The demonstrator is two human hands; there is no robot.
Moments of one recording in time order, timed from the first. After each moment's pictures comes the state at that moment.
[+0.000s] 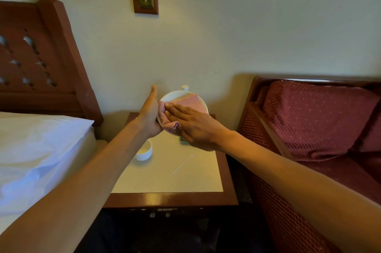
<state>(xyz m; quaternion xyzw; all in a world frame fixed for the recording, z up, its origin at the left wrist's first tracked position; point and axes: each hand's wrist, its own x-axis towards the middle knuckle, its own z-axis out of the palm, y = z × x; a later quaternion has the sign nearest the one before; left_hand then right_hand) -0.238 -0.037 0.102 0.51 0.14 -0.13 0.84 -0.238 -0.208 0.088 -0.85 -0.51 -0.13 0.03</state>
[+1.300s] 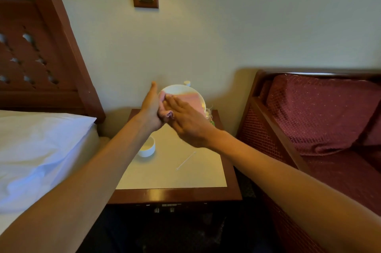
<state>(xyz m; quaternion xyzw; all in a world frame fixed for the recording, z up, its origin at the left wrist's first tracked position) -0.231 -0.030 0.105 0.52 0.20 -0.07 0.83 -0.240 -0.177 0.072 -0.87 -0.46 -0.15 0.12</state>
